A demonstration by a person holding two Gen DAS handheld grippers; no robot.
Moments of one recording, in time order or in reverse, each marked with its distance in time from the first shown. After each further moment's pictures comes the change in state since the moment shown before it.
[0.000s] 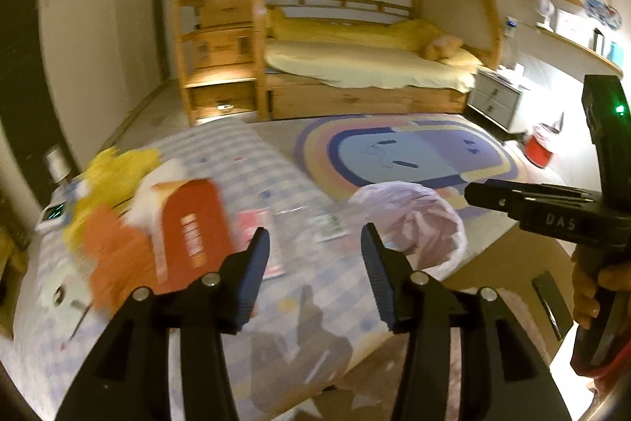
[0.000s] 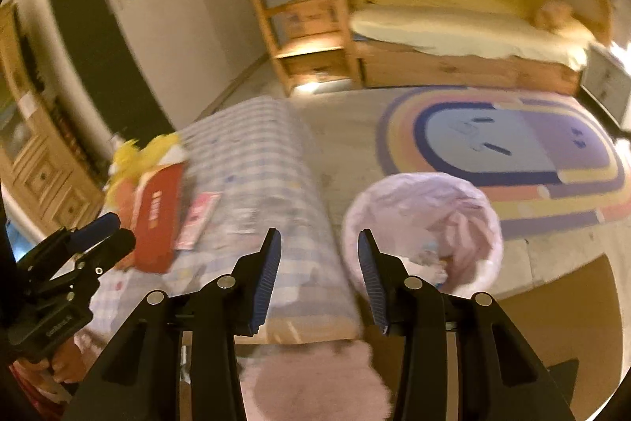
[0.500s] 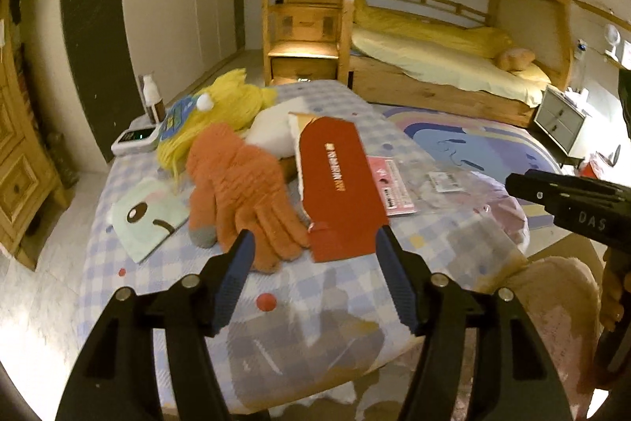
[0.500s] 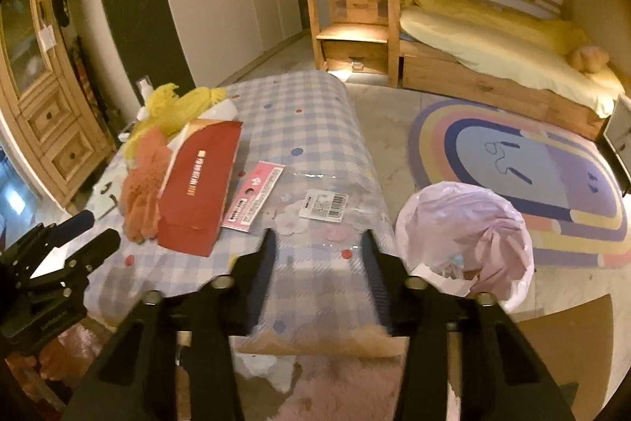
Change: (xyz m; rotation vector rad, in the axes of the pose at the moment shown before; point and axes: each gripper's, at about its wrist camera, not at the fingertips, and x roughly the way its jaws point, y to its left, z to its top) left arm -0.017 0.077 -0.051 -0.168 0.053 0.200; right arm 0.039 0.078 -0.012 -0.171 0.049 -0.021
